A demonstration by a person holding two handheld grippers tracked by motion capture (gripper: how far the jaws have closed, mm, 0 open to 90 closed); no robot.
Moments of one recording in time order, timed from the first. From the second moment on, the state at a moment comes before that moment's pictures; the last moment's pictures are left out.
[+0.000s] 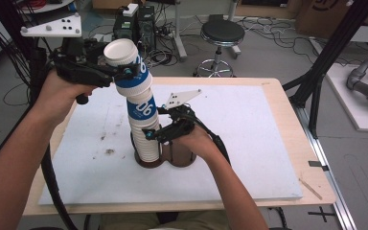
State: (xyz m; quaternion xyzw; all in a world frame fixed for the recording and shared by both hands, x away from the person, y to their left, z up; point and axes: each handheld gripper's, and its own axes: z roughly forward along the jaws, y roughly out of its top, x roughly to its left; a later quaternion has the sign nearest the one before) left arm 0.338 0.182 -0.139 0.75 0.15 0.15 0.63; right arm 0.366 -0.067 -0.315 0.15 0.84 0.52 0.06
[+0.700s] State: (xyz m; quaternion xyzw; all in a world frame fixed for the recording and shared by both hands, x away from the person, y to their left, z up) left arm 0.313 0.106 -0.146 0.78 0.10 0.12 0.61; right arm 0.340 -0.169 -0.306 0.19 0.82 0.53 0.11
